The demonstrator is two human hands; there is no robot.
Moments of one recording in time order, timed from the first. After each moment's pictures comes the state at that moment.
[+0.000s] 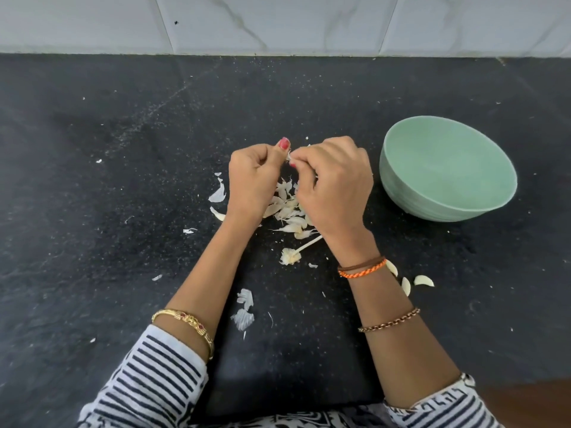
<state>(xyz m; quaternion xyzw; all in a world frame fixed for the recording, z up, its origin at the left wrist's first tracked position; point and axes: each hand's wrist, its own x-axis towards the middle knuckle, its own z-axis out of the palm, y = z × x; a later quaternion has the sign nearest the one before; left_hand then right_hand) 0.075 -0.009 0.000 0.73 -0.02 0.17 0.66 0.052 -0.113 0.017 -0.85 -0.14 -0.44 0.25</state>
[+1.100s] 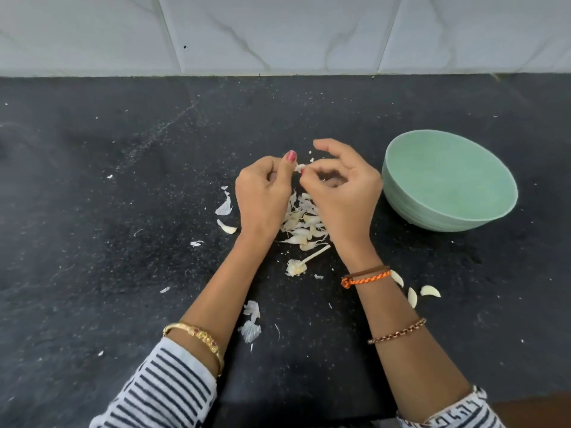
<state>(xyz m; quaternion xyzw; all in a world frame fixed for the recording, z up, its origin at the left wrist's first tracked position) 0.063 -0.018 0.005 0.76 0.00 0.23 0.61 0.048 -0.111 0.024 -0.78 -0.03 -0.30 0.55</state>
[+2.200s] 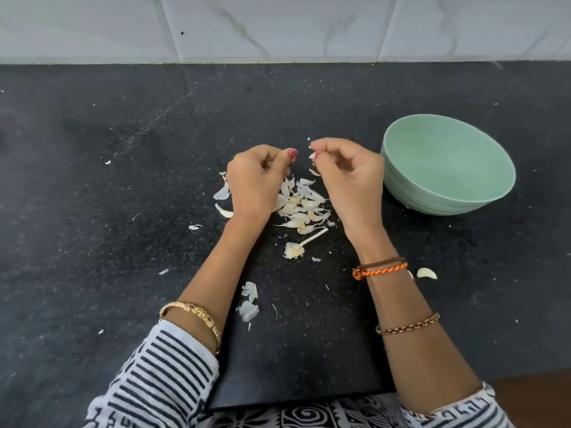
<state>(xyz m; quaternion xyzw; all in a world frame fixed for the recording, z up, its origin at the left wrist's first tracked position) 0.059 -0.010 0.002 0.80 0.02 0.21 0.56 0.039 -0.127 0.026 -0.77 -0.02 -0.20 0.61</state>
